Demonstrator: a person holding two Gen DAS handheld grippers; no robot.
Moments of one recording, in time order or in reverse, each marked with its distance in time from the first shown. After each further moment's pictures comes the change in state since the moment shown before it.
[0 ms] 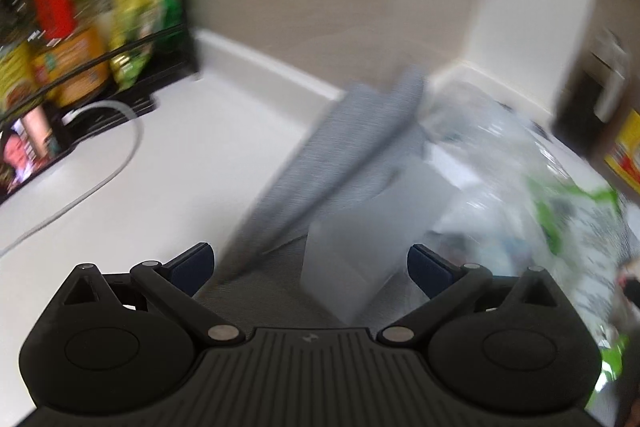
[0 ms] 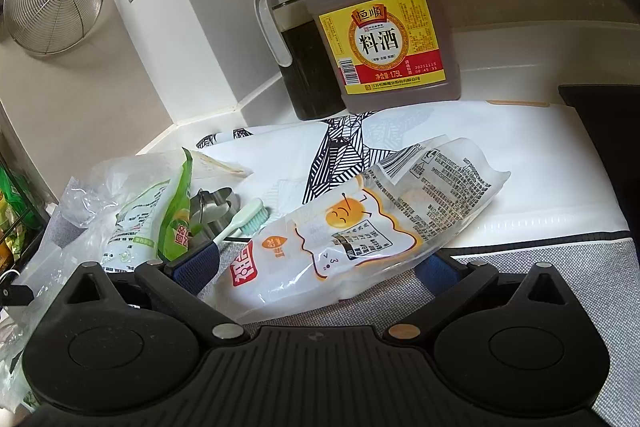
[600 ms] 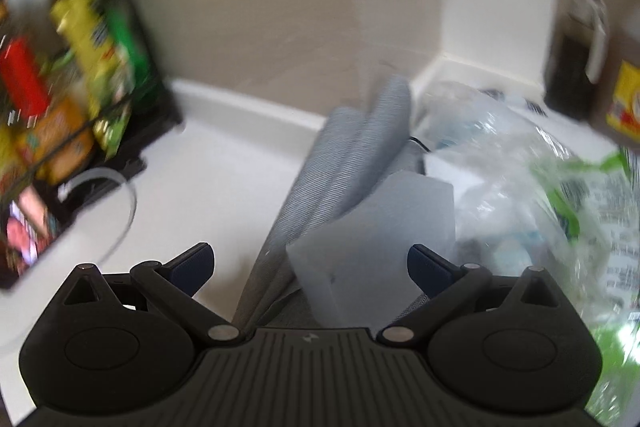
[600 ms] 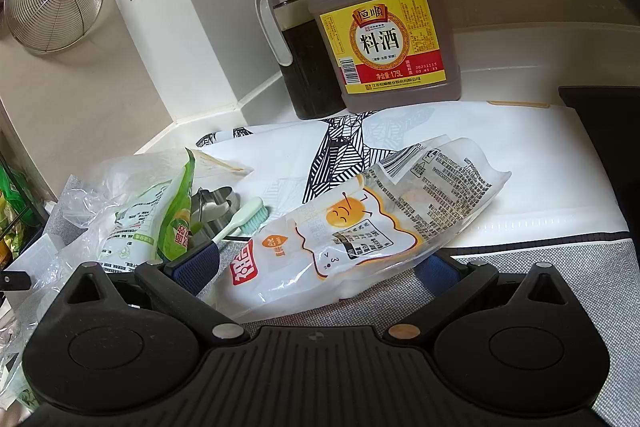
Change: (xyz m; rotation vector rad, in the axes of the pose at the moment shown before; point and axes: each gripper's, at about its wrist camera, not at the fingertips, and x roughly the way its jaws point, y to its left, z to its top) left arm 0.005 -0.028 0.005 0.283 -0.086 0.024; right arm 0.001 0.000 0.000 -0.006 0.002 -0.003
